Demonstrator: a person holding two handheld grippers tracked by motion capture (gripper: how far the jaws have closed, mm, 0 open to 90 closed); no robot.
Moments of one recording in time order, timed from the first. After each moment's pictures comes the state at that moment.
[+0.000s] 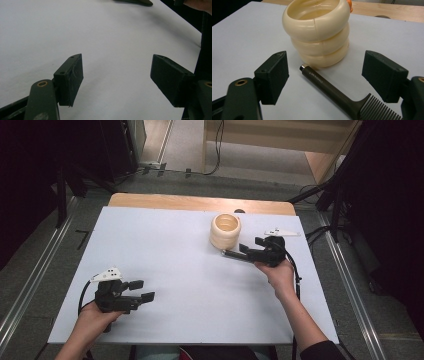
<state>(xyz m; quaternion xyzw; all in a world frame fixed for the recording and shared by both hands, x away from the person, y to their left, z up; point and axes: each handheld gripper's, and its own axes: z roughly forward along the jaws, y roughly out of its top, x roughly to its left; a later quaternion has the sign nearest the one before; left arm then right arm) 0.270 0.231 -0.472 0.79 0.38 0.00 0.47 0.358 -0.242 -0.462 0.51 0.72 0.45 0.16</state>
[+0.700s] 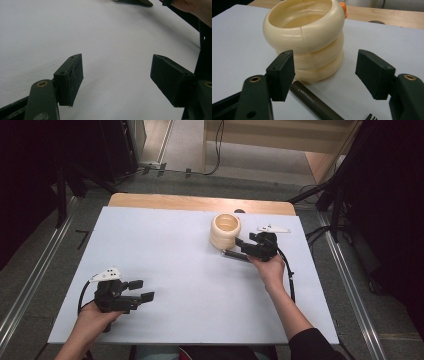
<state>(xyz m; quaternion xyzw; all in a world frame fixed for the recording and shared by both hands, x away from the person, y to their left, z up) 0.270 0.232 -0.472 0.79 0.38 0.00 0.47 0.382 -0.228 -0.476 0.52 0.70 0.45 0.19</state>
